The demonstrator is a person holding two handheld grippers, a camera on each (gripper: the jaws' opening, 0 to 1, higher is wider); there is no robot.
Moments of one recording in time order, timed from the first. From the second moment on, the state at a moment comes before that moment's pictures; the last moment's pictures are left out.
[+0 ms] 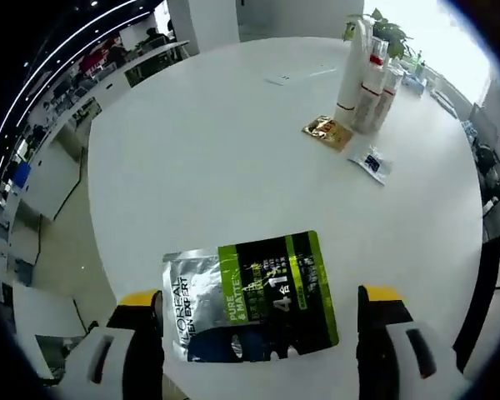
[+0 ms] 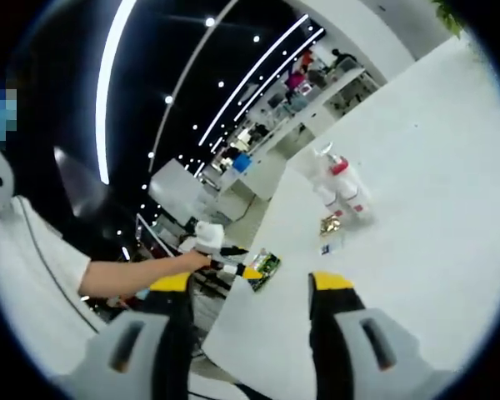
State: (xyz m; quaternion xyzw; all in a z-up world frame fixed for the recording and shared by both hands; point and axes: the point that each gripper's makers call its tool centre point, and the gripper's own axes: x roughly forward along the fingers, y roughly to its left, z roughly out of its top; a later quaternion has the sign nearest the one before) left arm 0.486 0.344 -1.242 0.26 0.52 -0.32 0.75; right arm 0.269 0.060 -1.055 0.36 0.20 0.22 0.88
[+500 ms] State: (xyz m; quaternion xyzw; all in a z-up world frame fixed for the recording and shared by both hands) left arm 0.479 0.344 -1.270 0.23 0.57 -0.30 0.73; right arm 0.252 0.053 -1.064 0.36 0.22 0.19 0.89
